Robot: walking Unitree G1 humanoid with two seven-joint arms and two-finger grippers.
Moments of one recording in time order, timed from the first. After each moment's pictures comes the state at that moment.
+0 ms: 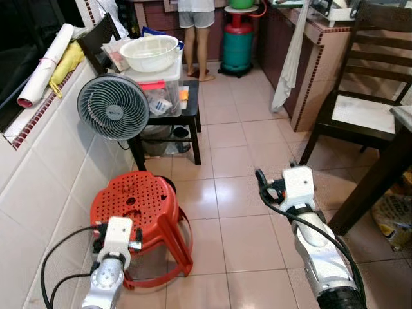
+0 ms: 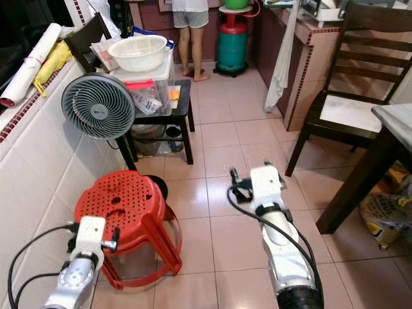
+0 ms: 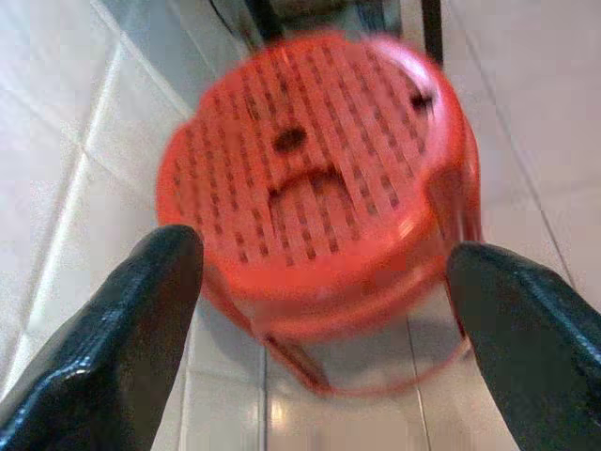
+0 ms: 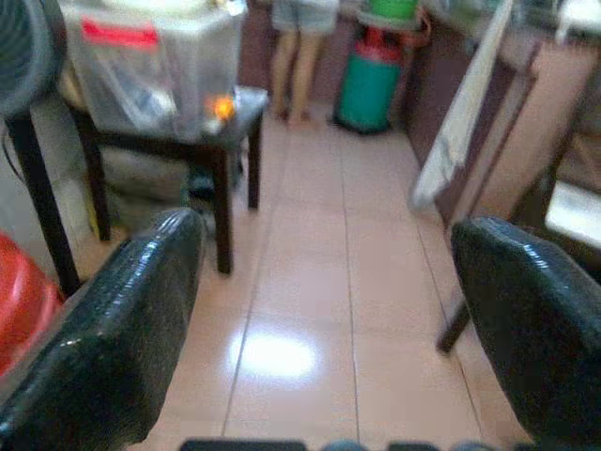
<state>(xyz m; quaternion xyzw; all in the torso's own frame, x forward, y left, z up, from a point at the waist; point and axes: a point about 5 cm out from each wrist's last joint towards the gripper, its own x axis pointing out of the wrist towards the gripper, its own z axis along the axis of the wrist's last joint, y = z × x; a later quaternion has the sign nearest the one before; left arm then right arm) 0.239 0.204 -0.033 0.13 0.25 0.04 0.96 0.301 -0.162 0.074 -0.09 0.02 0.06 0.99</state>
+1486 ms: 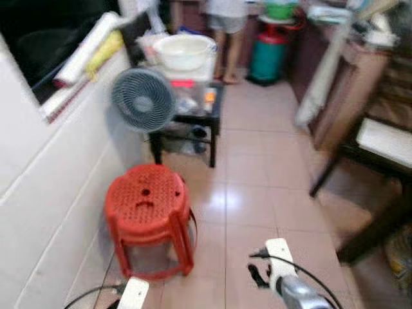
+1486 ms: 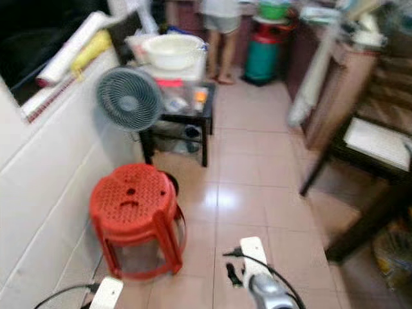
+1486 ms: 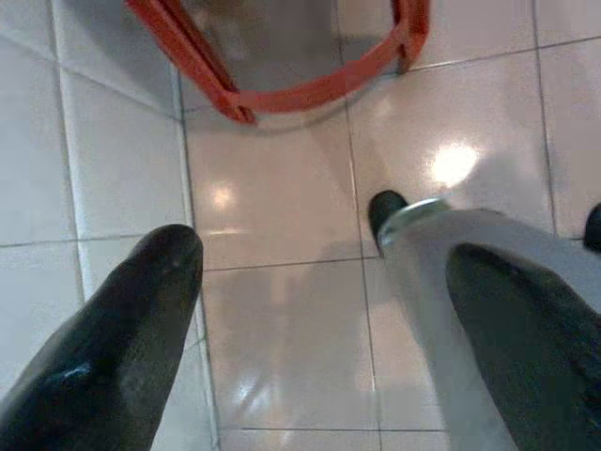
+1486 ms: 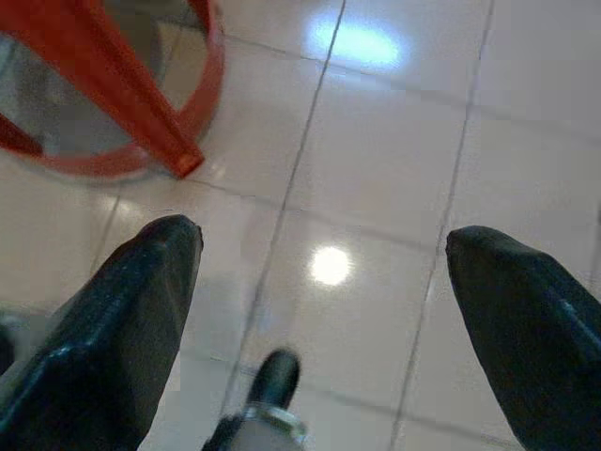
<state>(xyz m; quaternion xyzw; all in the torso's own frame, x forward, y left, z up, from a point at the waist) 0.145 0.184 -0.099 0.16 0.48 -0.04 0.86 0.225 -0.158 -0.063 -0.04 0.41 0.08 0.91</state>
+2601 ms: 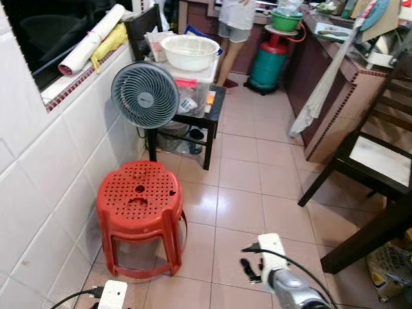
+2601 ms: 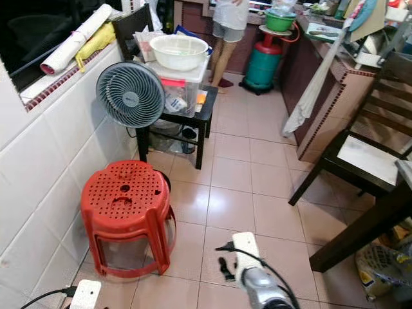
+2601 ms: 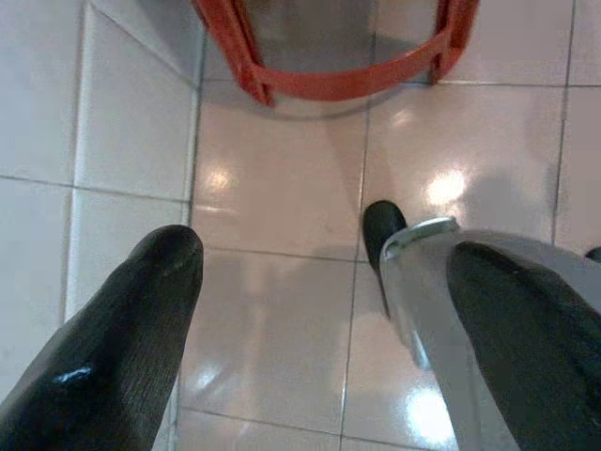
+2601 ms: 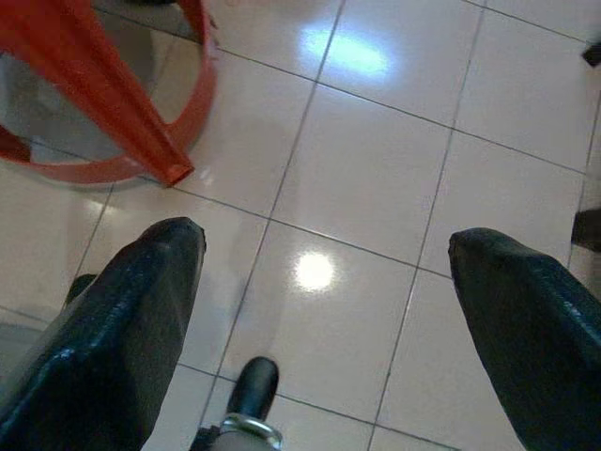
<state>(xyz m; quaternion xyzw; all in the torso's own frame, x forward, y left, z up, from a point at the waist) 0.144 0.213 -0.095 0.13 0.48 0.03 0.87 0.234 -0.152 -0.058 -0.02 0.41 0.07 0.91</state>
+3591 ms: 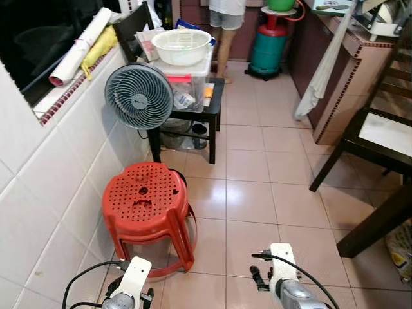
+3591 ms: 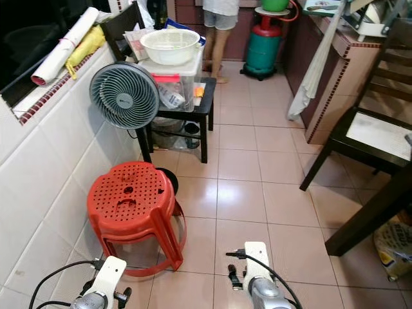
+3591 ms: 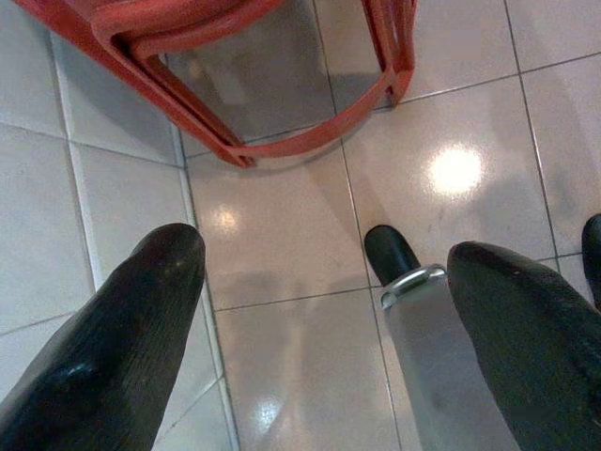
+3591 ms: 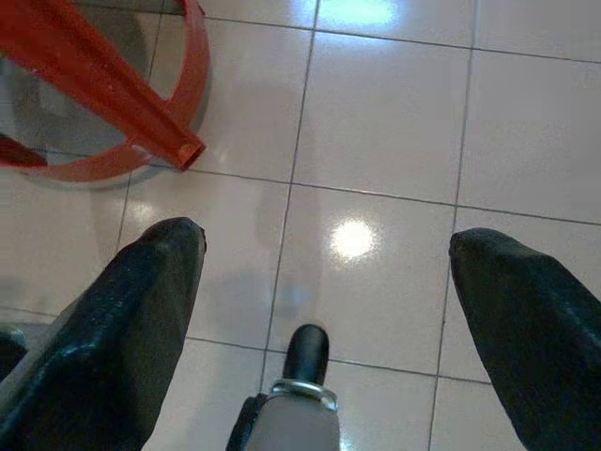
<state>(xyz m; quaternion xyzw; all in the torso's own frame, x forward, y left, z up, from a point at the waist) 0.185 0.186 -0.083 0.16 0.46 -0.07 0.87 0.216 -0.157 -0.069 0.00 0.43 0.03 0.90</state>
